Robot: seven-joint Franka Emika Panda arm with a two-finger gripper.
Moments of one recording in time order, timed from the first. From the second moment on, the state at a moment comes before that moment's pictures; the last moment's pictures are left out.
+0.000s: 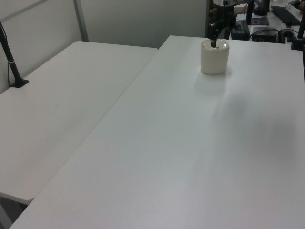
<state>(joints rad) 0.09 0.10 -0.22 -1.69 -0.08 1.86 0.30</state>
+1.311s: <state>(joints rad) 0.10 0.01 -0.13 -1.67 -0.03 1.65 0.06</state>
